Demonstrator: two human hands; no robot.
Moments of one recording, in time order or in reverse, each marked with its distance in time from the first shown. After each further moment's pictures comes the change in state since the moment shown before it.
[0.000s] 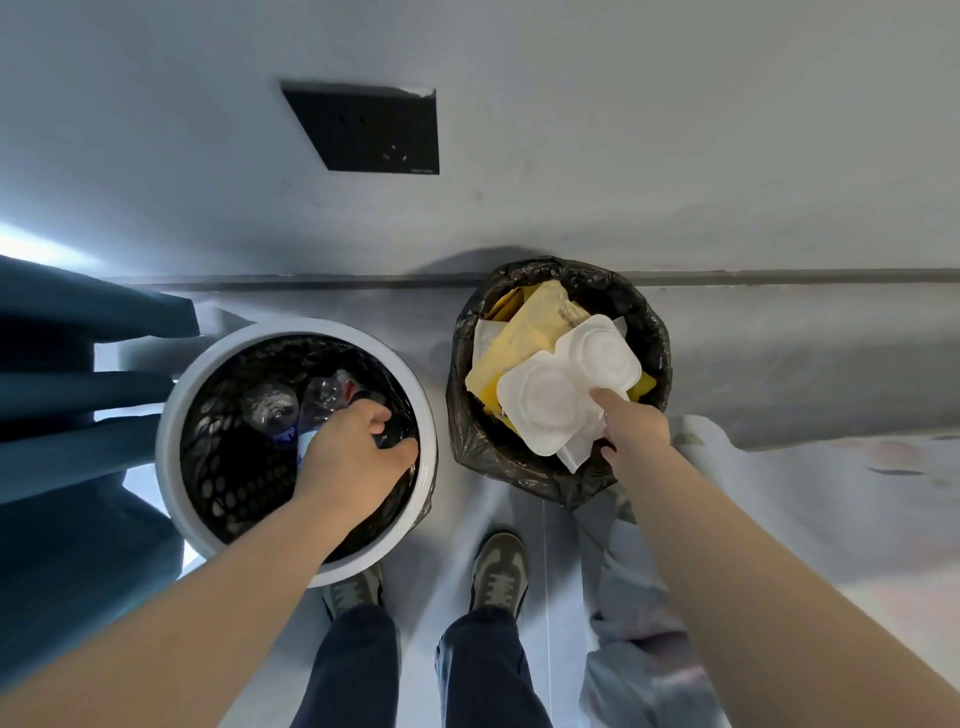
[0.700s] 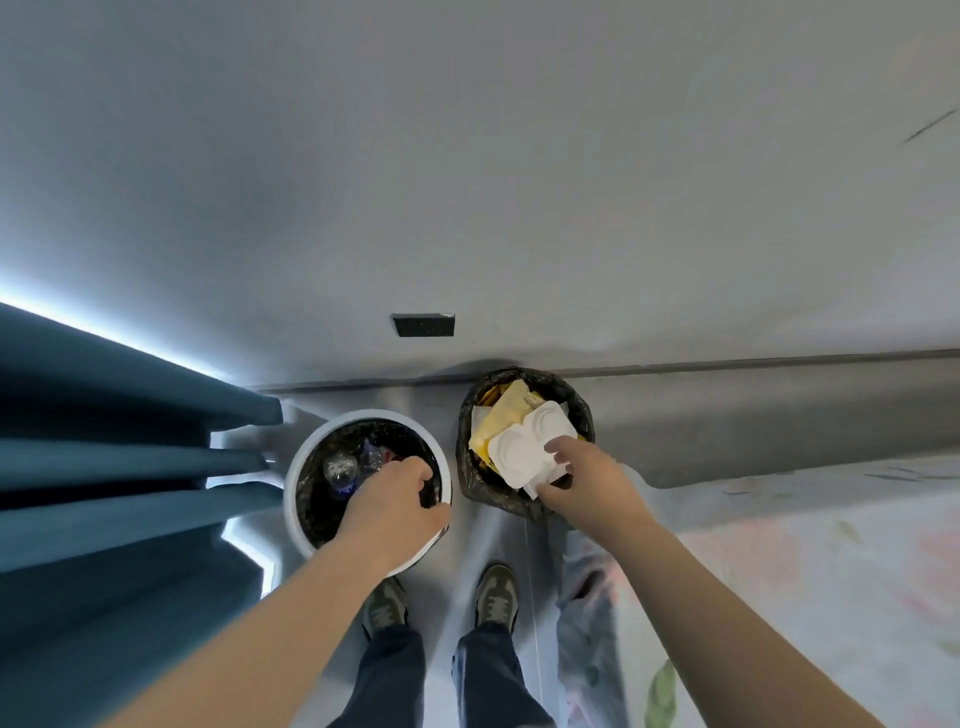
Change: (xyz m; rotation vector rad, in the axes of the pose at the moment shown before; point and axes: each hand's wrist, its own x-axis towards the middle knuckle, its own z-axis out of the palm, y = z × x) left_hand -0.180 0.084 -0.147 0.263 -0.148 0.241; right_hand -0.278 -0.046 -0.109 -0.925 -0.184 -0.814
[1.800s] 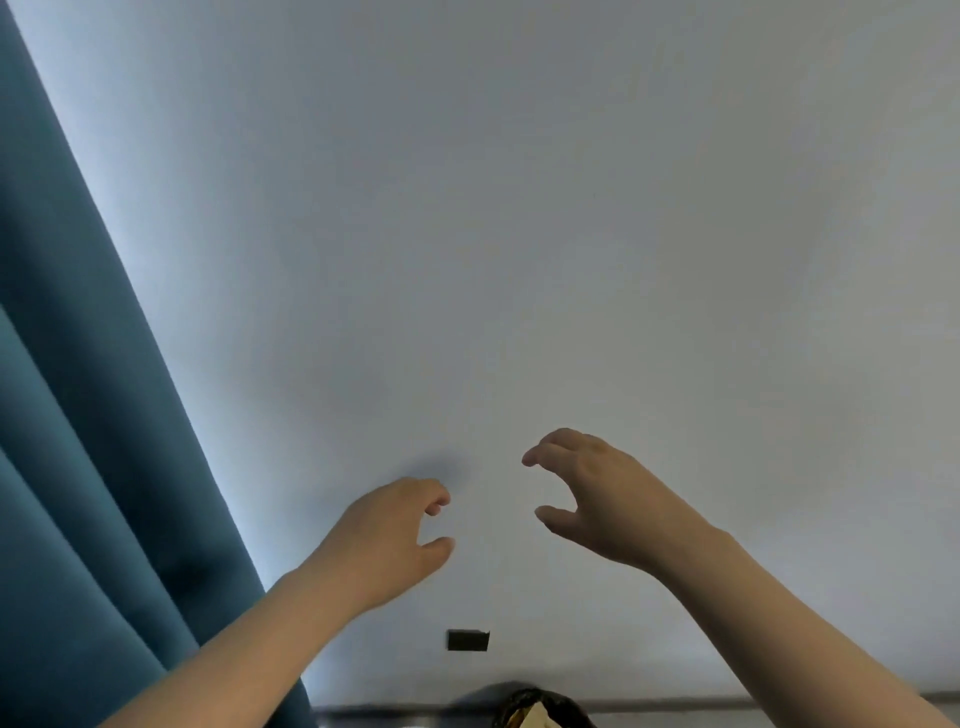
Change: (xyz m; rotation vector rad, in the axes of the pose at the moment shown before) left_hand -0.324 0.116 -0.318 0.188 0.611 0.536; right_hand -0.319 -0.270 -0.303 -0.557 0.587 -0.777
